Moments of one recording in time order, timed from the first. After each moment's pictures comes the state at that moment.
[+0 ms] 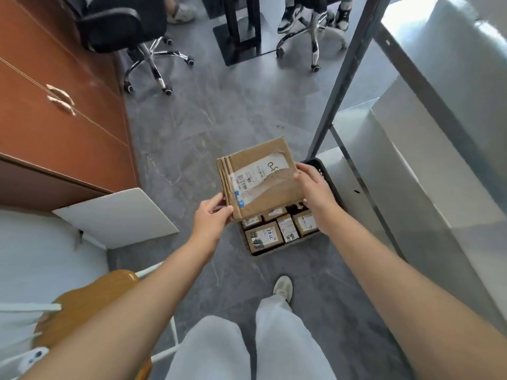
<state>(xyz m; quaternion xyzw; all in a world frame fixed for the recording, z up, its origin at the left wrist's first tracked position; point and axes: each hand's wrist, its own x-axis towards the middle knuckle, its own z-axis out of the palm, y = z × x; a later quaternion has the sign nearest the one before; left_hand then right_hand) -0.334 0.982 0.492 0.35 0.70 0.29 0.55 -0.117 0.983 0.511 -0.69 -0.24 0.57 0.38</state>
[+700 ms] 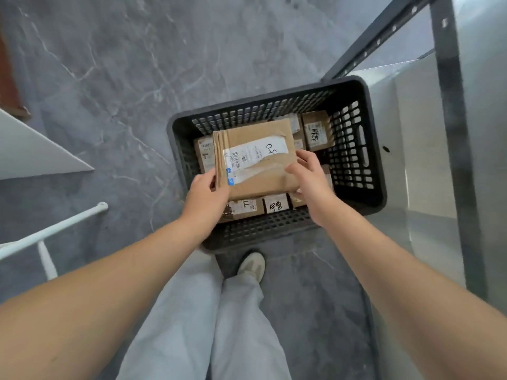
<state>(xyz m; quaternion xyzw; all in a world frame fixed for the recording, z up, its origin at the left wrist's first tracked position) -0.295 1.035 0.108 0.40 0.72 0.08 0.56 -0.095 1.045 0.114 -0.73 -0.16 0.61 0.24</state>
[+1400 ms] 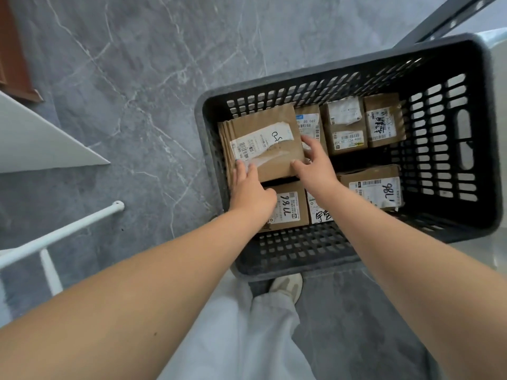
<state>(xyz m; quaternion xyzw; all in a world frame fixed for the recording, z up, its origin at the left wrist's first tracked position) -0.300 1.048 -0.019 0.45 0.73 -0.07 0.52 -0.164 1.074 -0.045 -0.73 -0.29 0.59 0.19</state>
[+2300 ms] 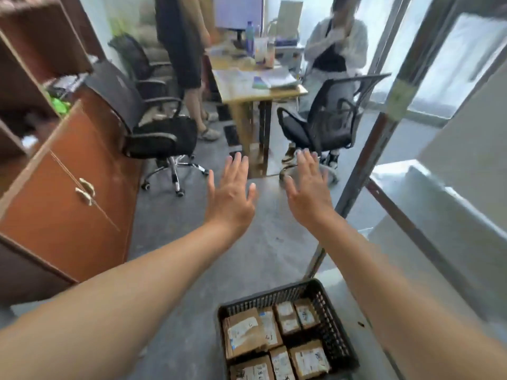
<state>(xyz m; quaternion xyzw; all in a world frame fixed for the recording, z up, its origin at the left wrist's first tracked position) -0.279 1.167 0.622 0.76 0.59 0.25 0.08 -0.116 1.165 0.626 -0.70 -0.64 0.11 0.29</state>
